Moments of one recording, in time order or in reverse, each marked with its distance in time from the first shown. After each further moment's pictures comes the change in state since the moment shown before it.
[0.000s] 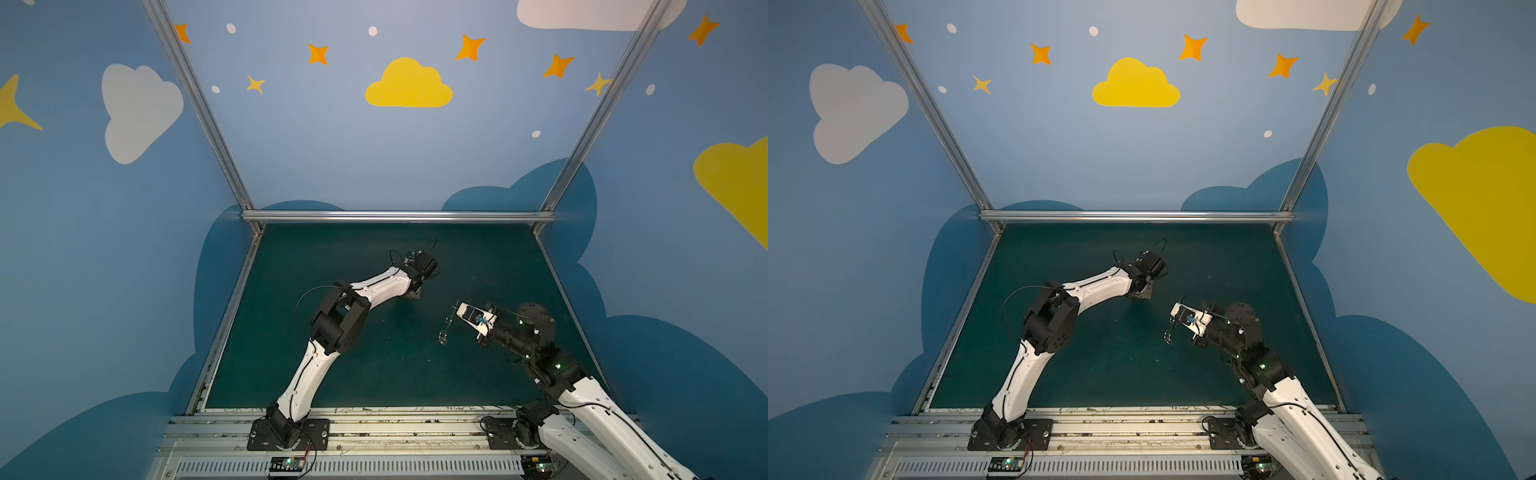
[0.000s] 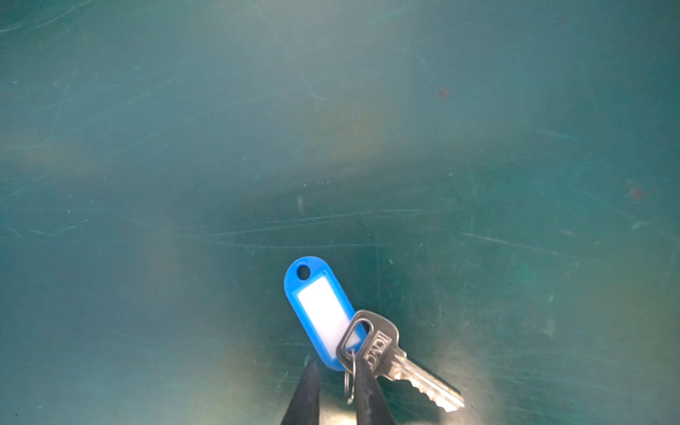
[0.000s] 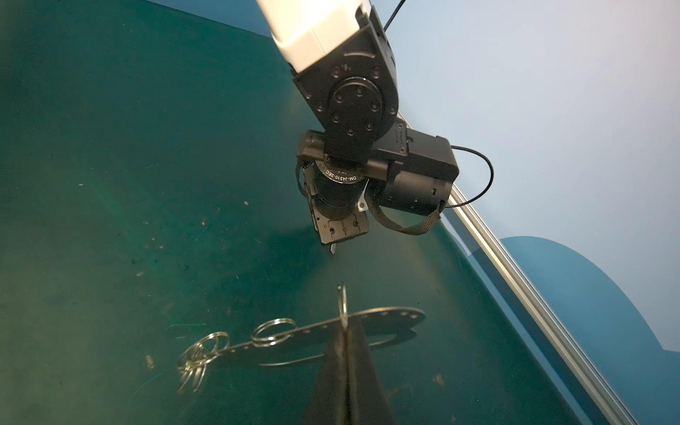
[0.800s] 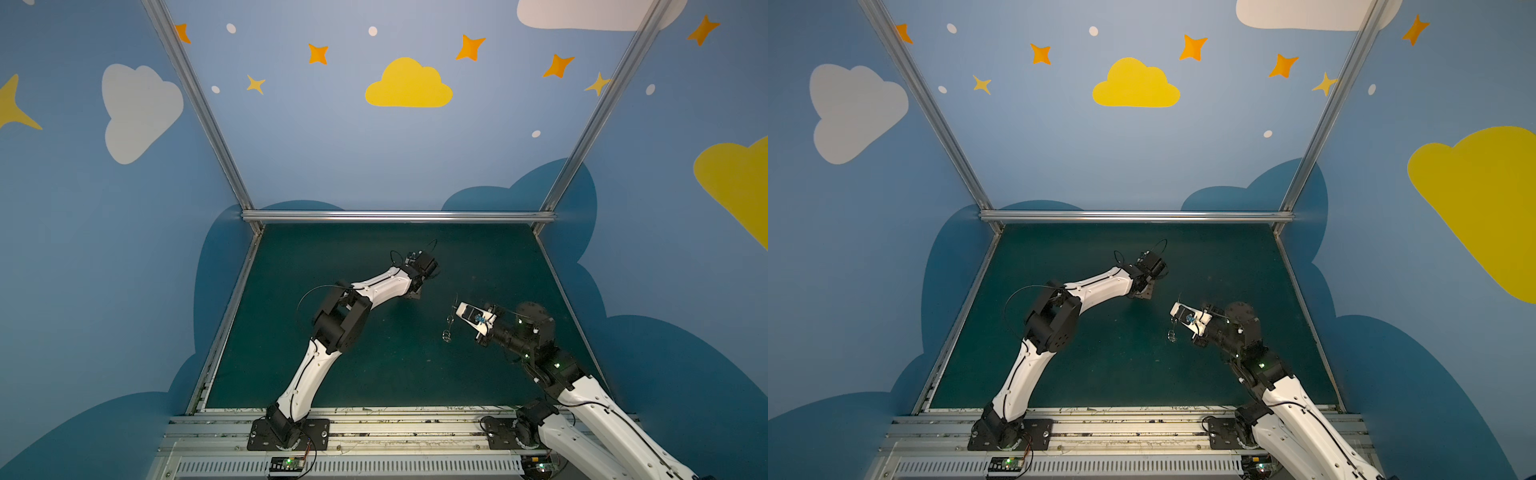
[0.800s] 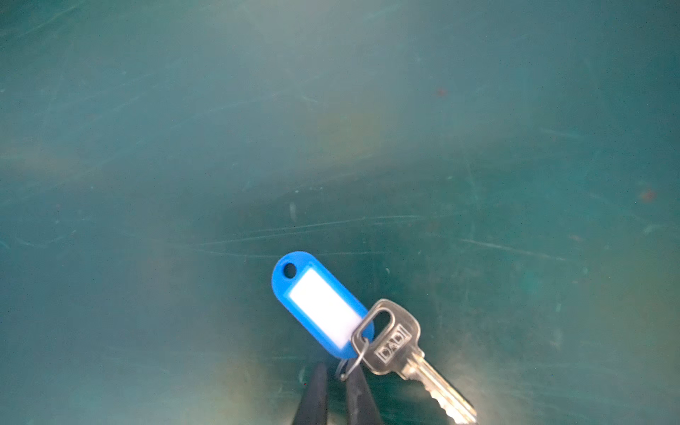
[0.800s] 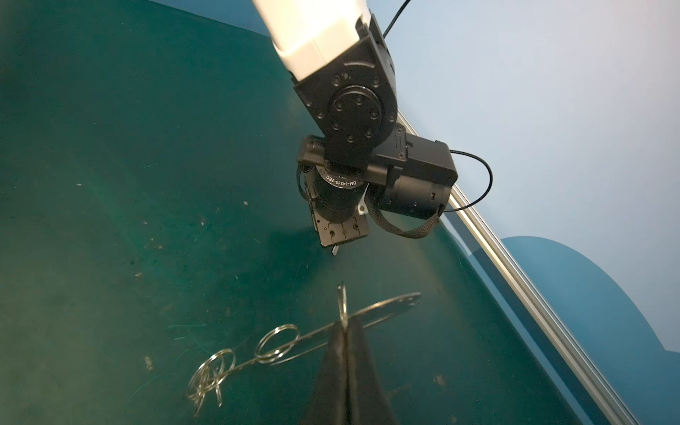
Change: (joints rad) left arm 0.002 0.019 0.012 0.010 -0.006 0.027; right arm 0.000 0.010 0.000 0.007 0.000 0.000
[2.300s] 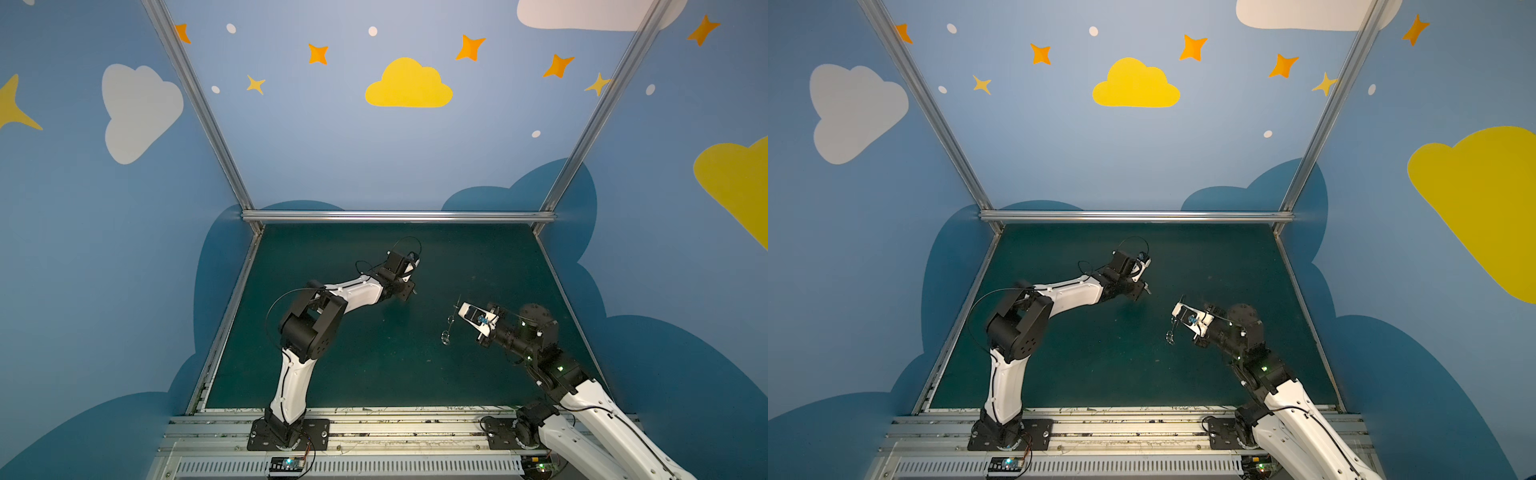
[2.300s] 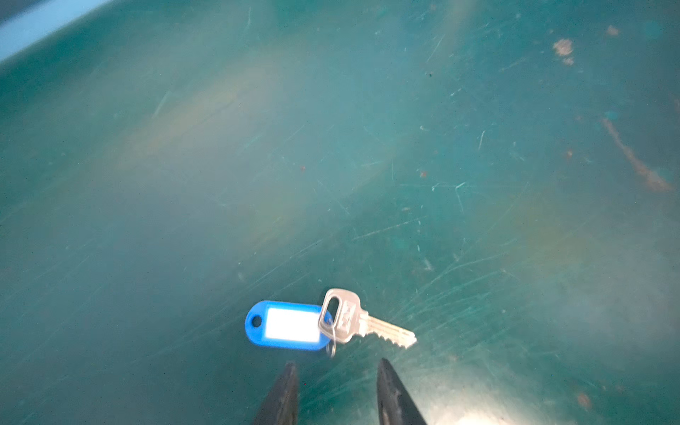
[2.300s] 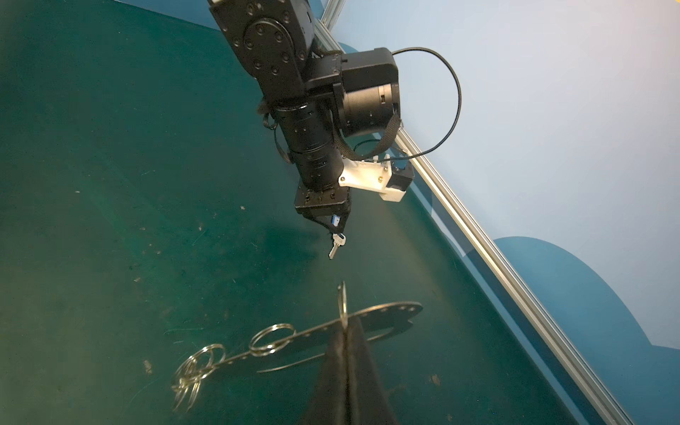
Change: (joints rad) left arm 0.102 -0.261 -0.455 0.557 0.394 0.490; right arm 0.000 -0.033 0.000 -0.009 0.006 0.011
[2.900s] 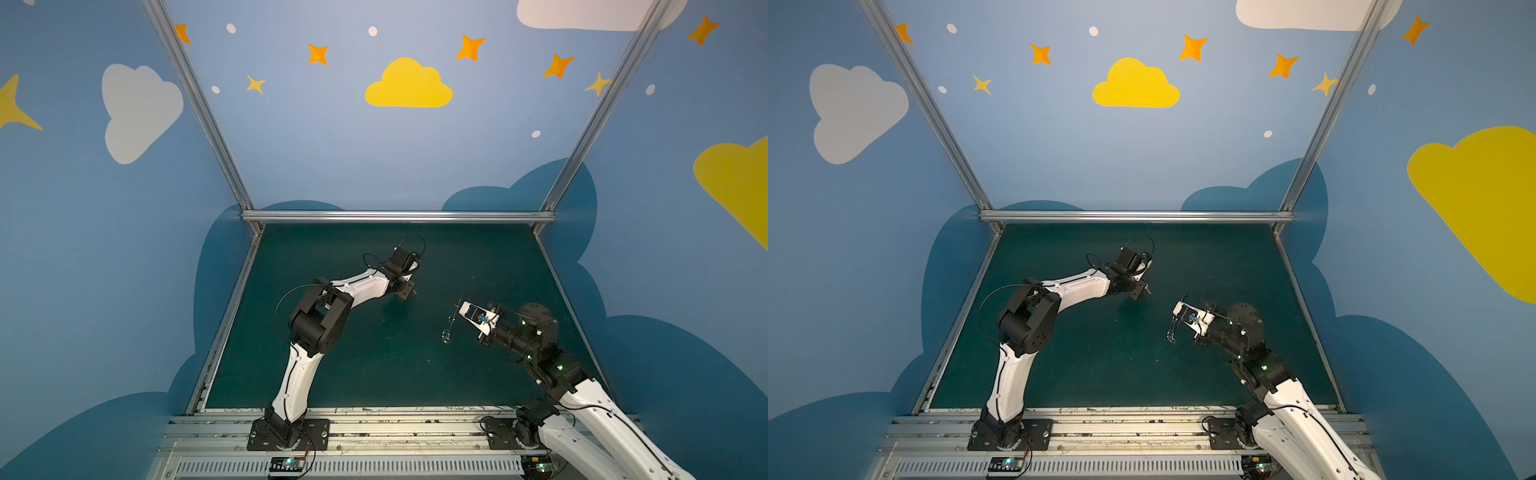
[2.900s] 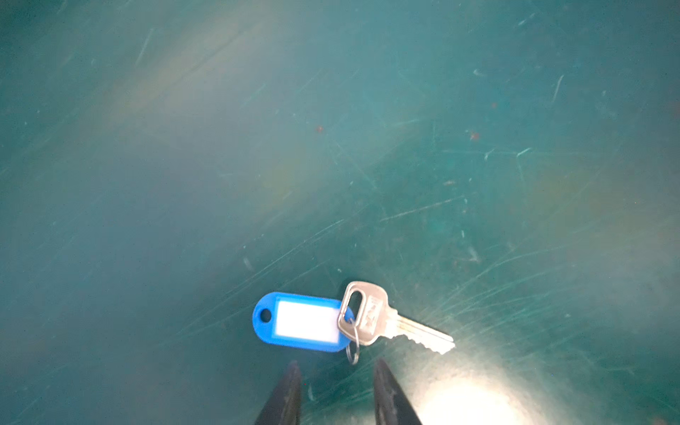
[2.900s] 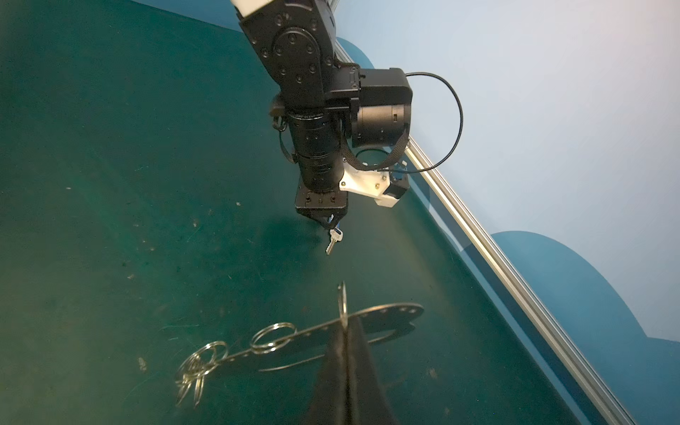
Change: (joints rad) left arm -0.003 0.078 0.145 -0.203 -0.067 0.000; right arm -0.014 0.006 0.000 0.000 0.000 -0.003
